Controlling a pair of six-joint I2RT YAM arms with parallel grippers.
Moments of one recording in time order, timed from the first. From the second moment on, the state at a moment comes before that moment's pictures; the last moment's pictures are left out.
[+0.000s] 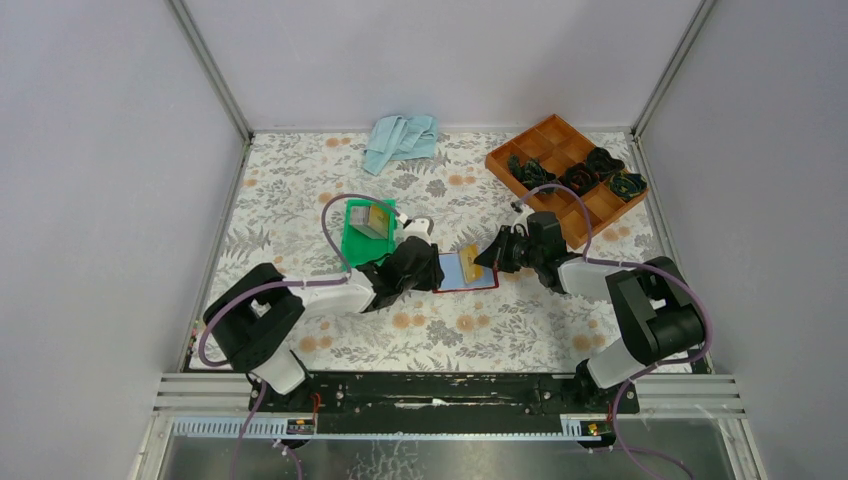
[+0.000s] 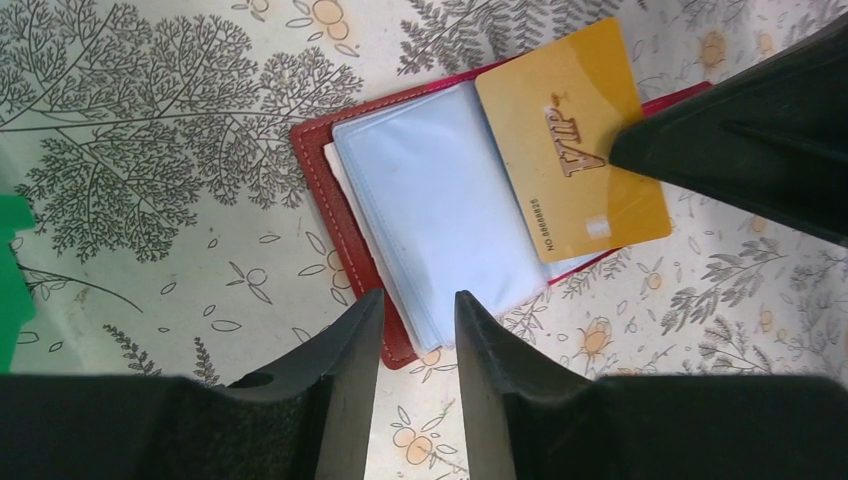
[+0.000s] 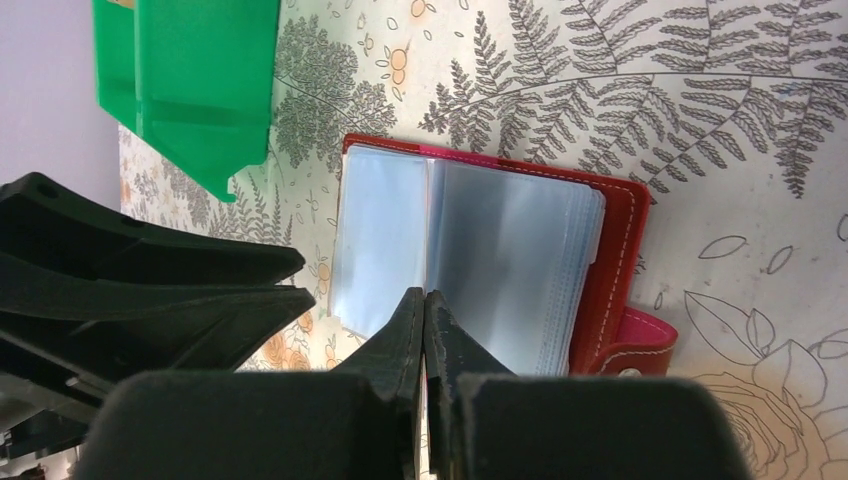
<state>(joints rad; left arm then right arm) -0.84 1.59 0.73 0.17 -0.18 -0.65 0.35 1.56 0.57 0.34 -0.47 0.61</state>
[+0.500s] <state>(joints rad) -0.84 1.64 0.72 0.17 -0.20 -0.65 0.35 1.58 0.57 0.38 -0.49 0.64</state>
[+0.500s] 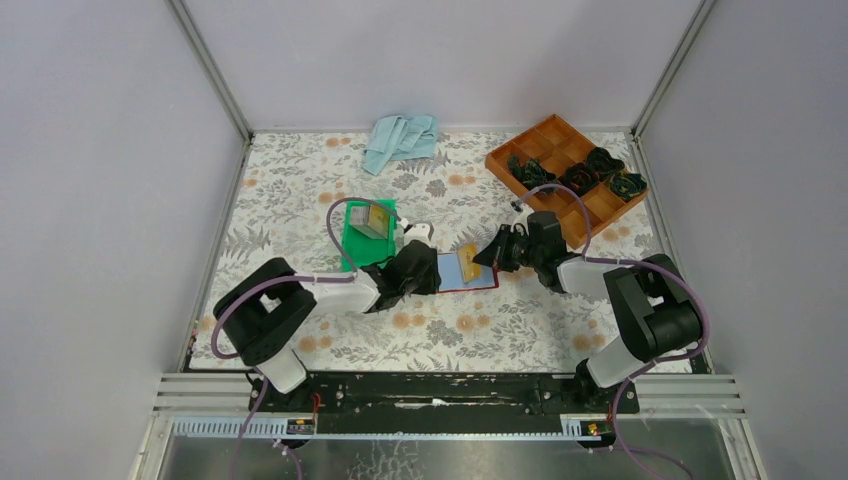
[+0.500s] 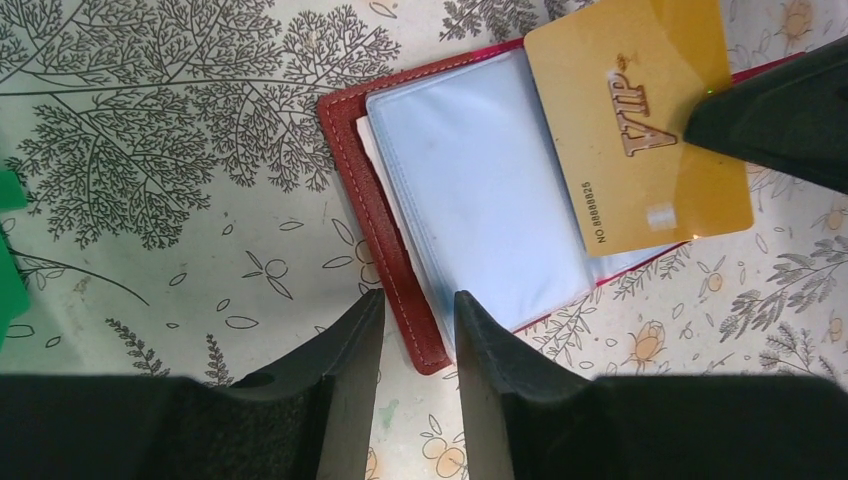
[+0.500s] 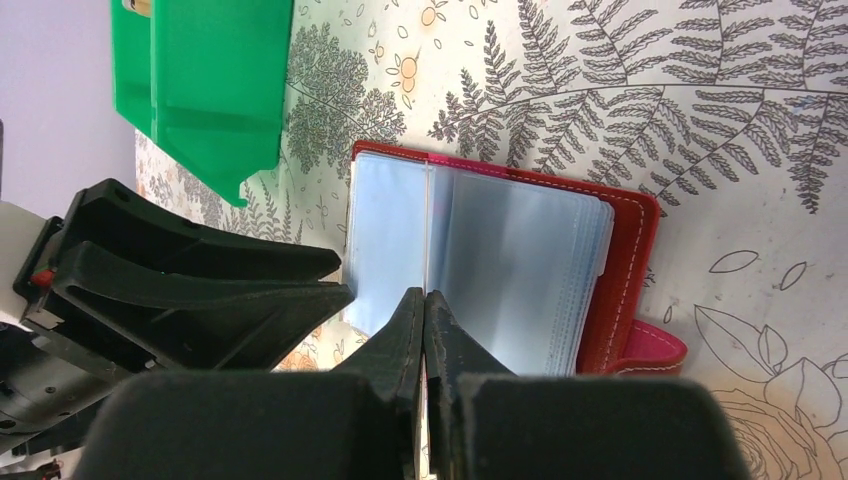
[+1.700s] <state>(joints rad) -0.90 1.69 0.75 0.17 -0.26 -0.66 0.34 1.62 0.51 0.50 -0.52 0.74</state>
